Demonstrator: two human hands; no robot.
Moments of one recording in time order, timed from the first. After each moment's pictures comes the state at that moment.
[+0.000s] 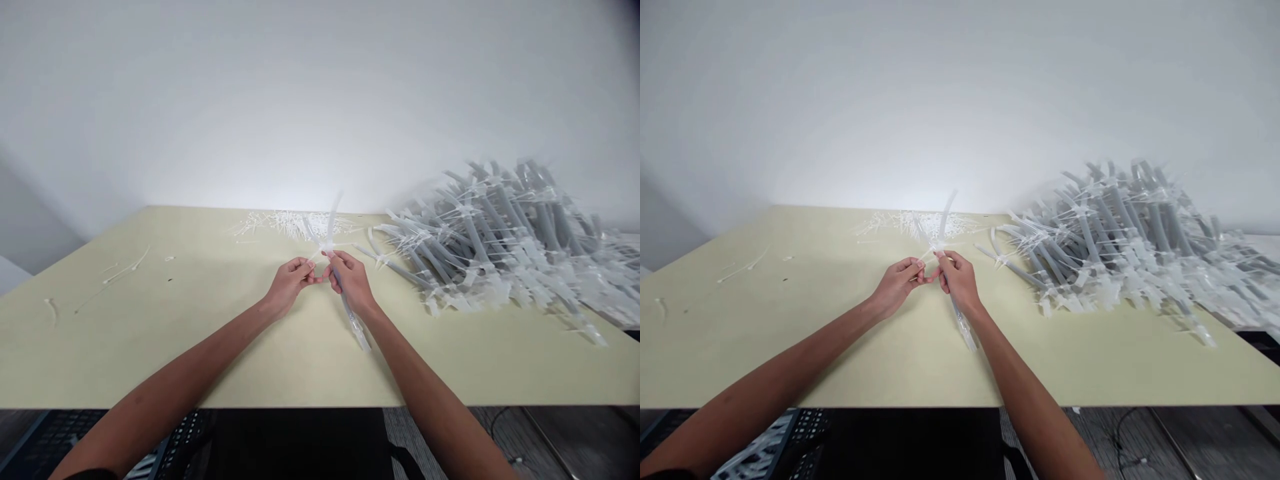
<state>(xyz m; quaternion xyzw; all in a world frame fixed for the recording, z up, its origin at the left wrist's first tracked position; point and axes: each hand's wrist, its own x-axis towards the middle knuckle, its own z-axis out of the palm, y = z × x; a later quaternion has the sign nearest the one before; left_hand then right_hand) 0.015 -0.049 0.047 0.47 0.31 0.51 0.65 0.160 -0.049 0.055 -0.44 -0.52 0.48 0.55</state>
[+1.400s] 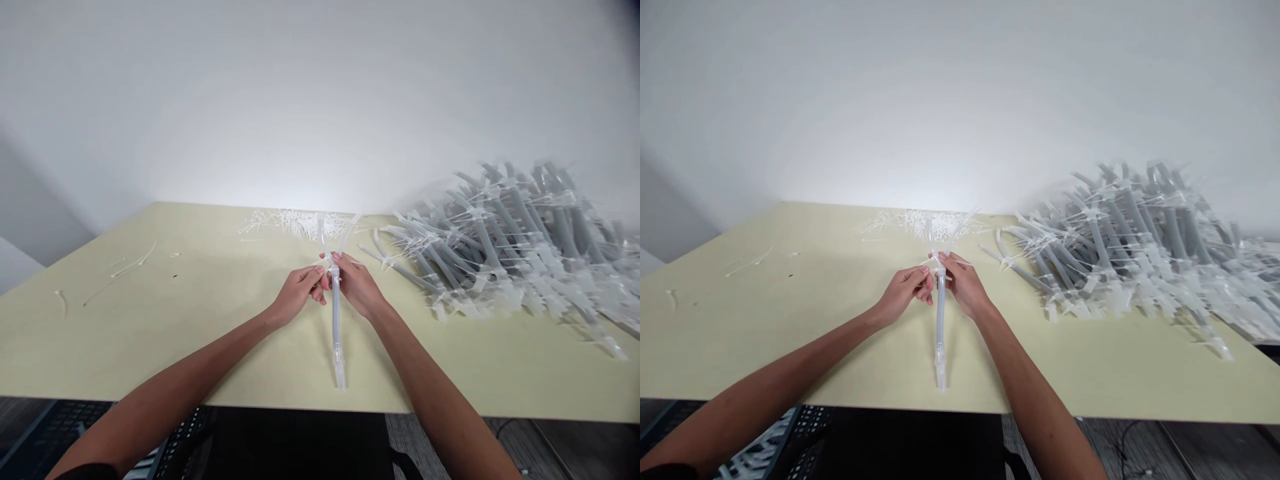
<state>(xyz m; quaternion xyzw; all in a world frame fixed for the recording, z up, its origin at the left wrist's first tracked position) 0.018 -0.066 0.056 0.58 0.30 0.46 0.60 0.165 -0.056 0.070 -0.35 -0.48 0.63 0.50</state>
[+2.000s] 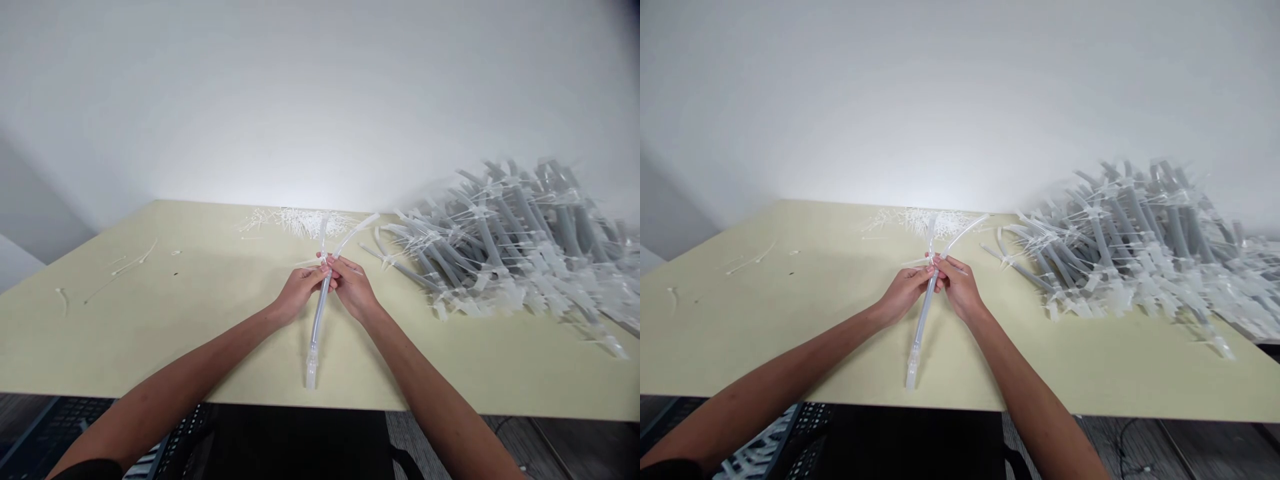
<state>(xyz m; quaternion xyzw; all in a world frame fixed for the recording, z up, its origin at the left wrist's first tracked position) 0.023 -0.063 0.055 0.53 0.29 0.47 0.65 0.150 -0.058 0.060 -0.34 -0.44 0.62 0.55</state>
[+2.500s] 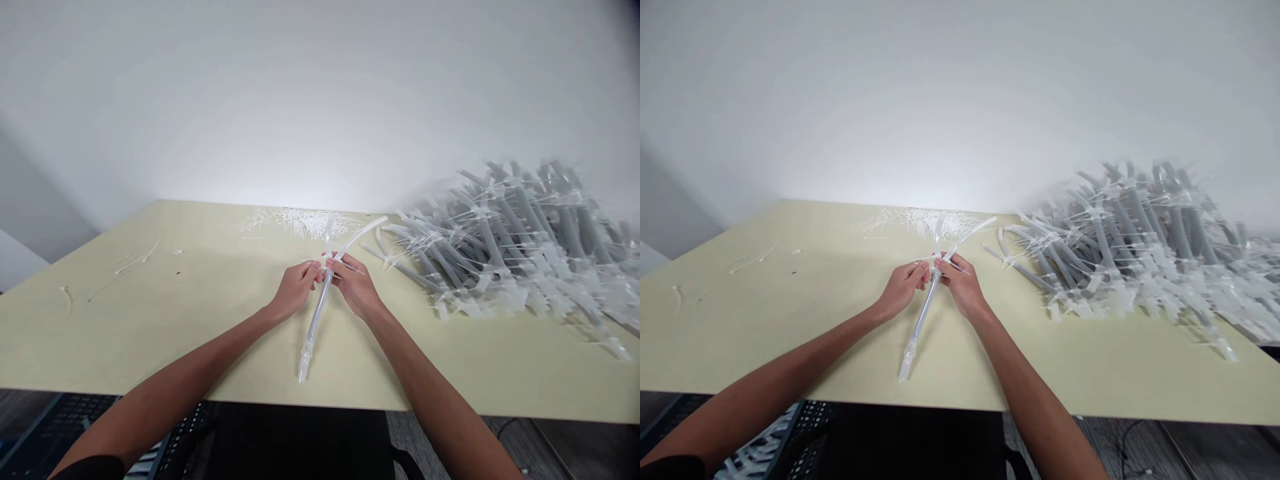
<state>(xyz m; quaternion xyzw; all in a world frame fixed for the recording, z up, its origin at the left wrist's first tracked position) 0.014 -0.057 0.050 0.64 0.44 0.47 0.42 0.153 -0.056 0.061 -0.36 -0.47 0.60 0.55</state>
